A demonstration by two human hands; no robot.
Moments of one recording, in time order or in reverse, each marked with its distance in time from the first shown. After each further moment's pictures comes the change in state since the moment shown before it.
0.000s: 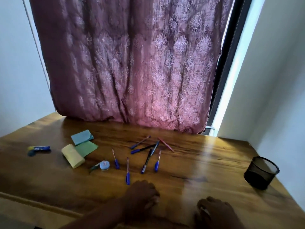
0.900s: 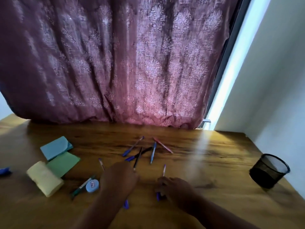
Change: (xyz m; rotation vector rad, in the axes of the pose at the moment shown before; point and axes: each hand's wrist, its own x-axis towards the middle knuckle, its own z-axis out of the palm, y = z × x) left_hand 0.033 -0.077 -0.077 -0.197 0.156 -0.720; right_hand 0.153 -0.089 0.001 -0.194 0.038 -0.458
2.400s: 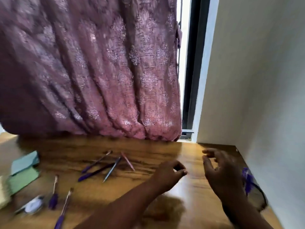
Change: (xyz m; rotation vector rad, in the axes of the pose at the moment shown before) left_hand 0.088 0.302 0.124 -0.562 -0.126 0.346; right_hand -0.149 0.238 -0.064 0.514 0.959 0.712
